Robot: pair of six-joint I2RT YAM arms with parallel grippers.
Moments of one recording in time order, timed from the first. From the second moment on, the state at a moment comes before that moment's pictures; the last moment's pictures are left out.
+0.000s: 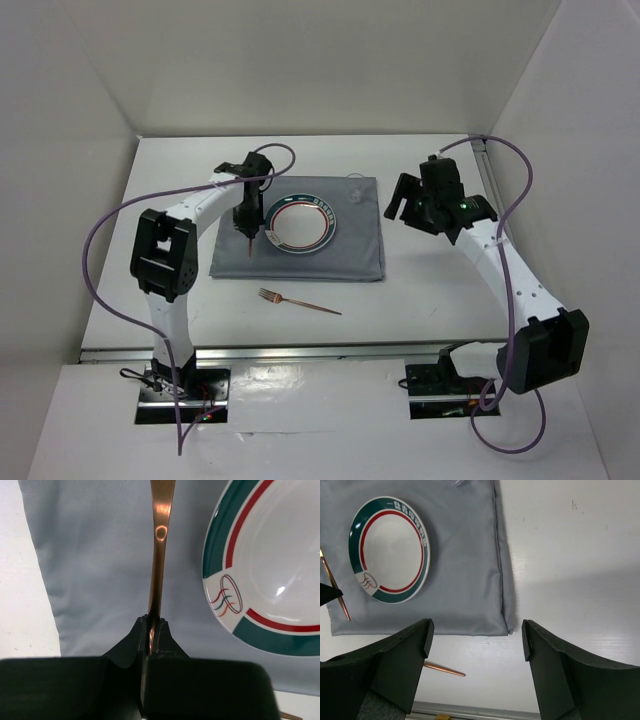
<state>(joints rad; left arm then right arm) -0.32 1.98 1.60 -0.93 -0.18 -0.42 0.27 1.29 1.20 -0.69 0.05 0.57</state>
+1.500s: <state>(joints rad) -0.70 2.16 1.78 -0.72 0.26 -0.79 0.22 1.17 1.16 -0.80 0.11 0.58</state>
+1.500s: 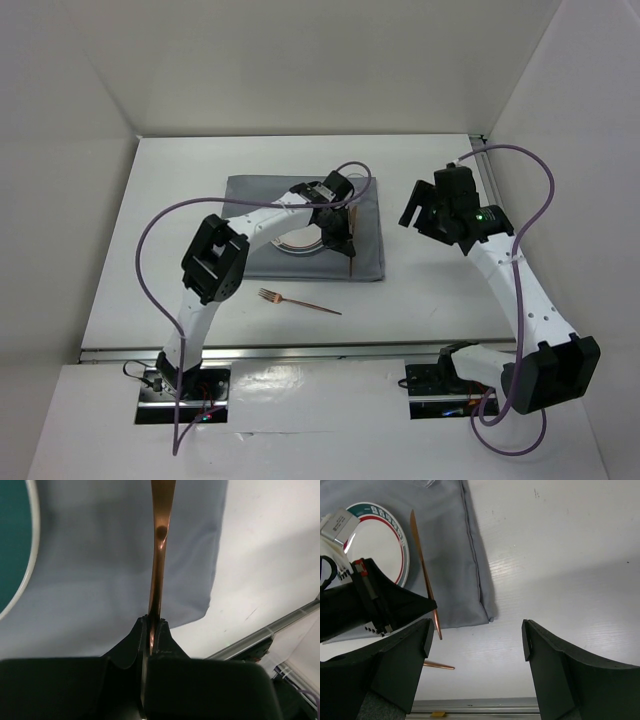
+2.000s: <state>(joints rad) -0.70 2.36 2.03 -0.76 0.22 -0.87 0.22 1.16 1.16 -0.82 0.12 0.58</state>
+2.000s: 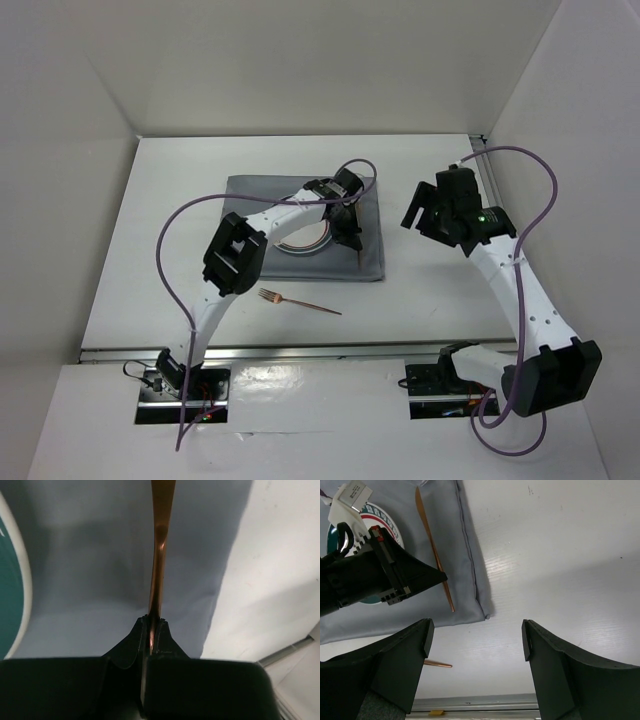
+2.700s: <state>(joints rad) -0.70 2.20 1.91 -0.82 0.12 -0.88 0.22 1.12 1.16 -0.84 0.11 0.57</state>
